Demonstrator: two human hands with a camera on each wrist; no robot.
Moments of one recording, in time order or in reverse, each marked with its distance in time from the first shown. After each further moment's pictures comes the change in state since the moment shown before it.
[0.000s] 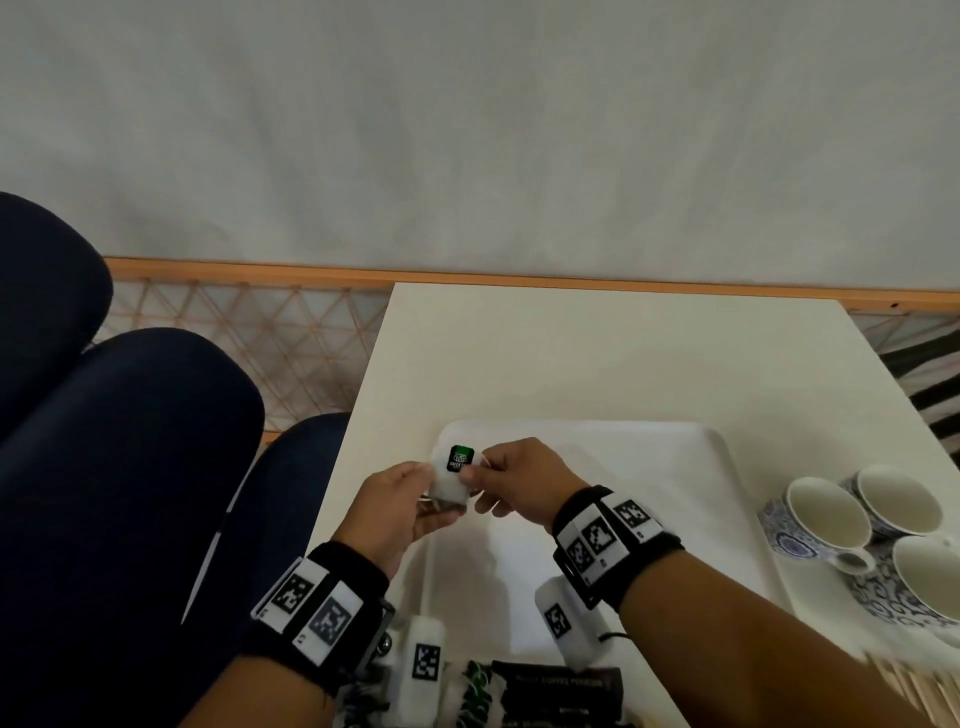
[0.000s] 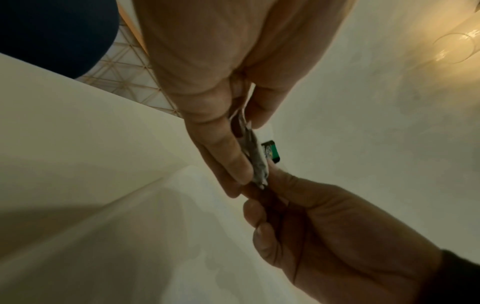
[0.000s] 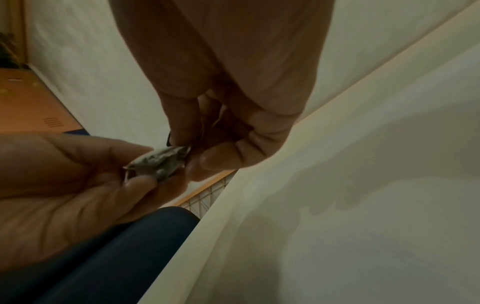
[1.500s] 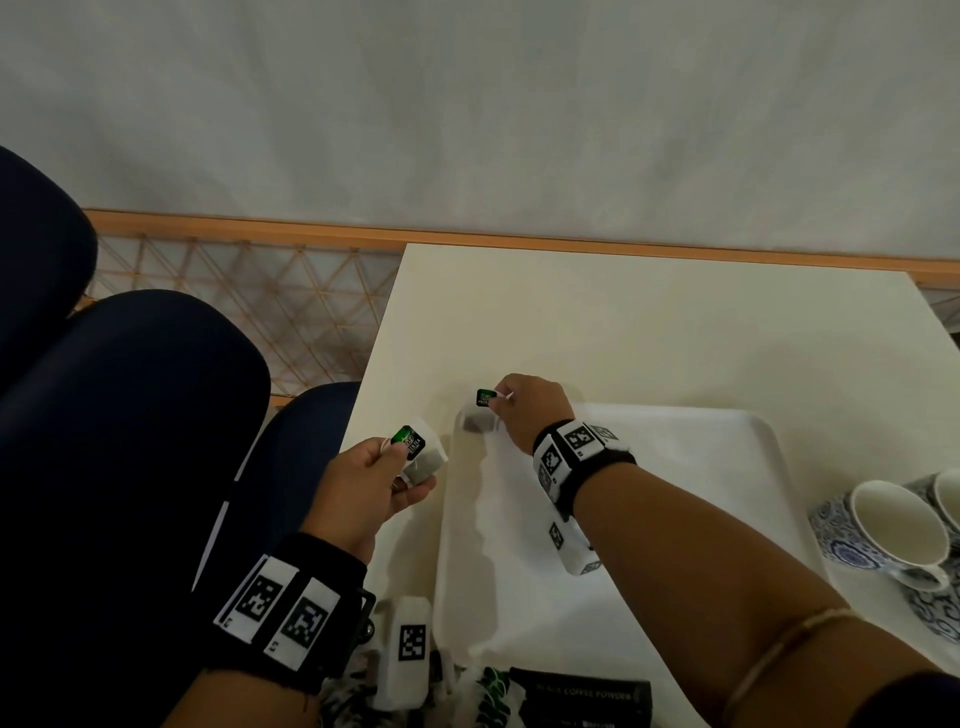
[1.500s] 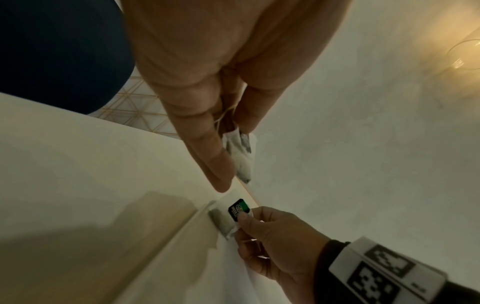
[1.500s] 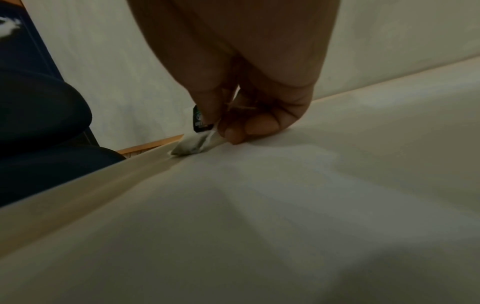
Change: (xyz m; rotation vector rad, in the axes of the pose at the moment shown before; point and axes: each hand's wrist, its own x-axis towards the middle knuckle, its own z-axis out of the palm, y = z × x) left_hand 0.028 -0.002 -0.031 -0.019 0.169 0.036; right_hand 0.109 0.019 -0.007 -0.531 0.282 -0.005
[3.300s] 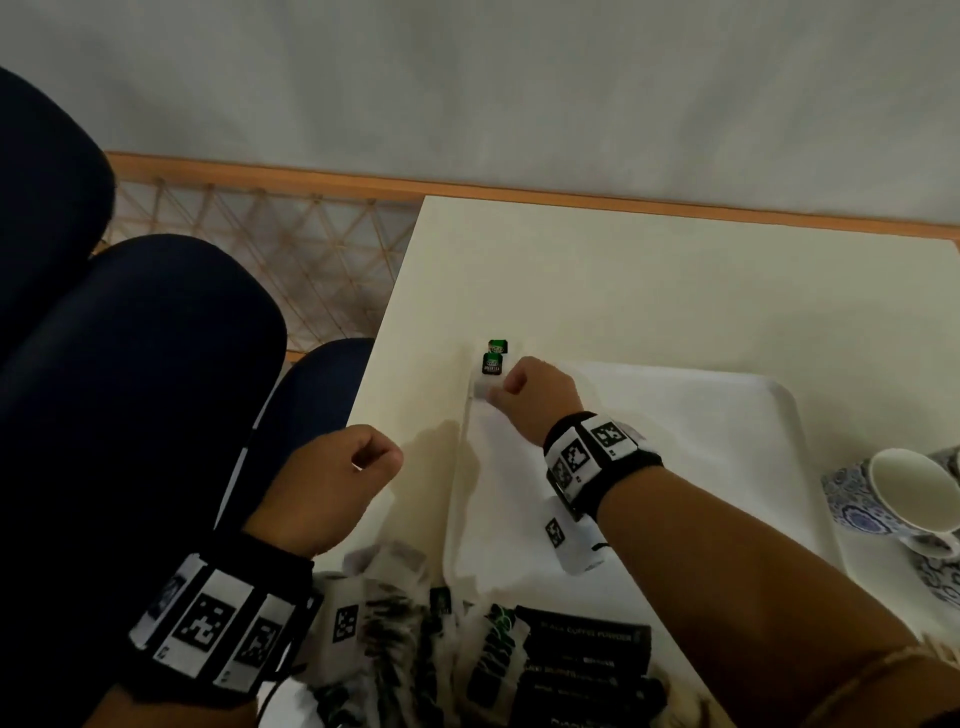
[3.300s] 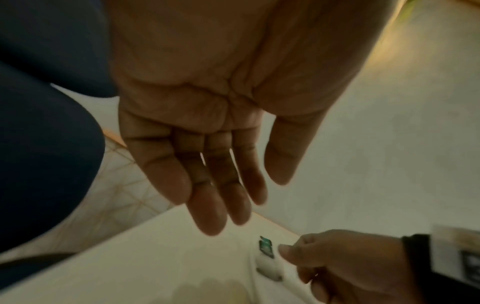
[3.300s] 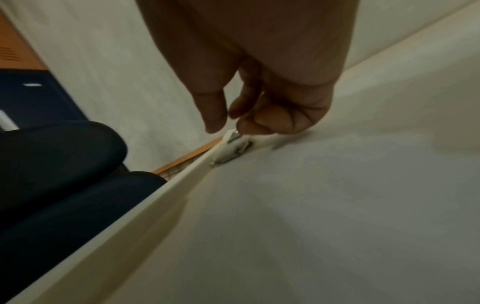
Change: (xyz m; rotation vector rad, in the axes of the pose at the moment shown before) left_hand -0.045 0.009 -0.046 0.987 -0.041 0.249; right_hand -0.051 -0.013 0.007 0.113 -0.054 0.043
